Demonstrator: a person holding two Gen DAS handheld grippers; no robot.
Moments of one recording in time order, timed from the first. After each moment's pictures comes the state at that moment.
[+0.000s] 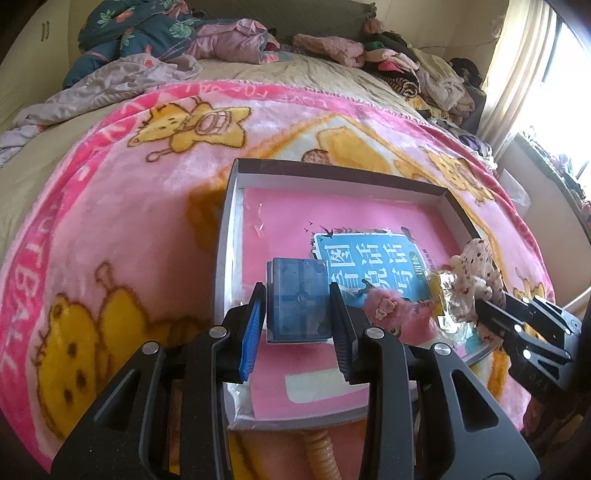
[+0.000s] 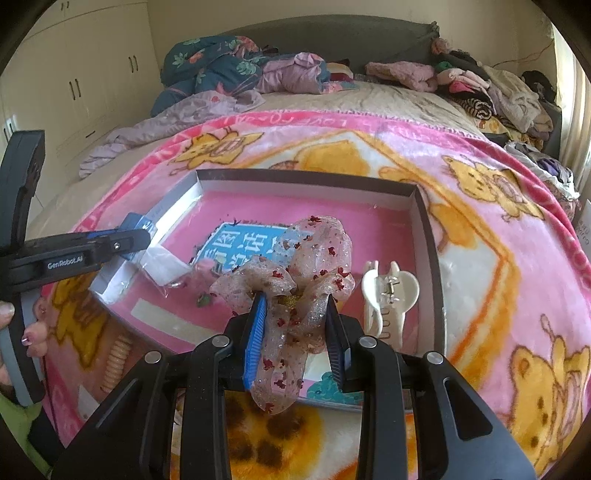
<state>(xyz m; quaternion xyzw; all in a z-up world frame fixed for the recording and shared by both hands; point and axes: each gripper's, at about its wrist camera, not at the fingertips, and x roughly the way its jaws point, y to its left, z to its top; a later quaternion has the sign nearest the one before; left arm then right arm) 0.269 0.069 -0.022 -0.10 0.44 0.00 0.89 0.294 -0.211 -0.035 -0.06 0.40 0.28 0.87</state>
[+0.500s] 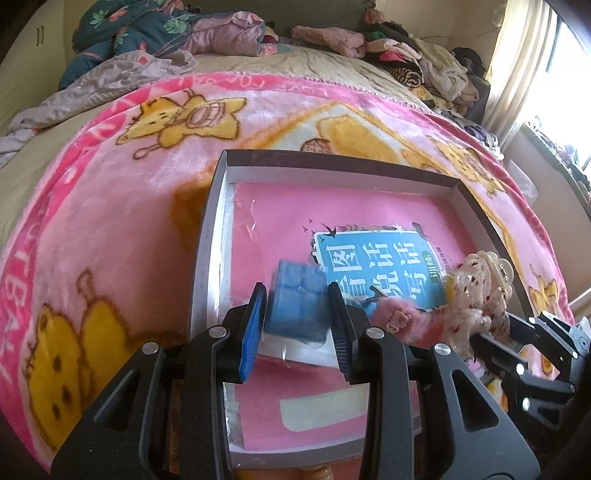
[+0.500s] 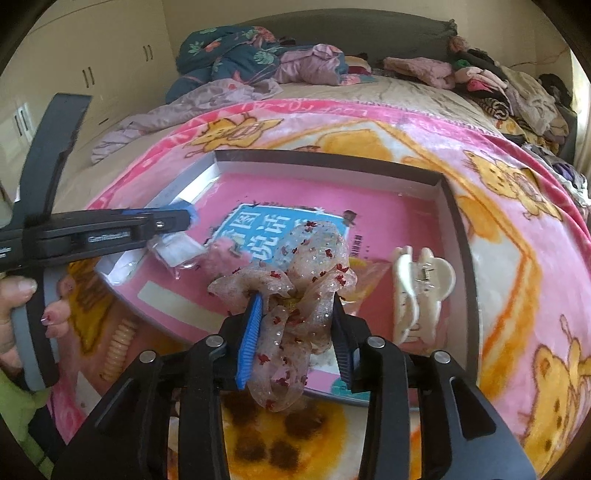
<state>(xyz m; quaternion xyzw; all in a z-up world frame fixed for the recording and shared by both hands) 0.289 0.062 -0.040 -0.09 0.45 0.00 0.89 0.288 -0.197 -0.049 -0.08 0.41 0.31 0.86</state>
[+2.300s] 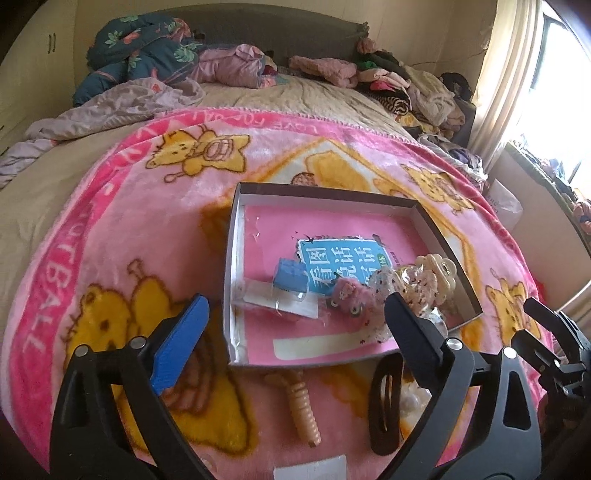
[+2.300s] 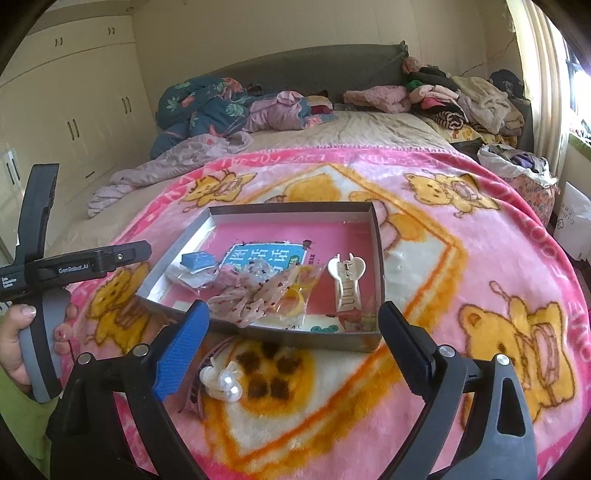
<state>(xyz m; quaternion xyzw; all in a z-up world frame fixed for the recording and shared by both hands) 0.217 0.060 0.024 -0.10 0.40 0.00 0.91 0.217 -0.270 0.020 -0.01 0.35 0.26 0.90</state>
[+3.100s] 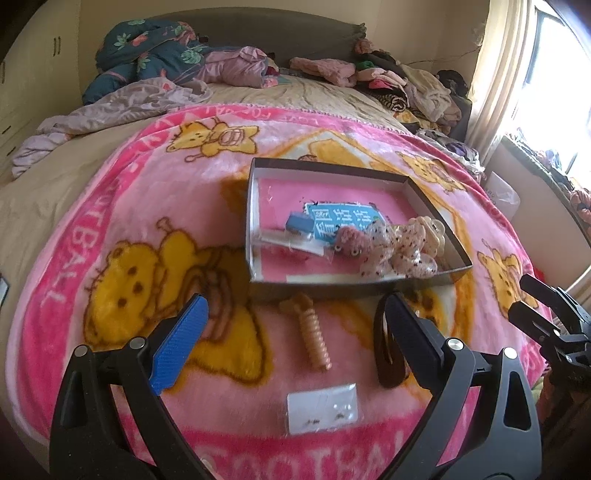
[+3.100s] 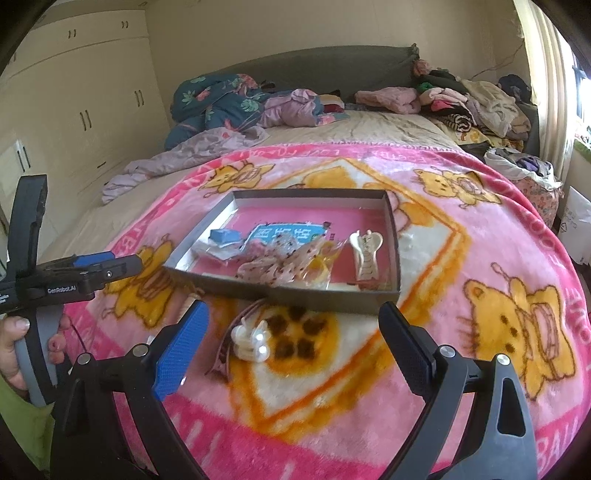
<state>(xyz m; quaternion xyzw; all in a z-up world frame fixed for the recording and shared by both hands) 0.145 0.059 0.018 -0.09 0.40 0.01 0.91 0.166 -0.265 0.019 -0.02 0.35 0.28 0.90</state>
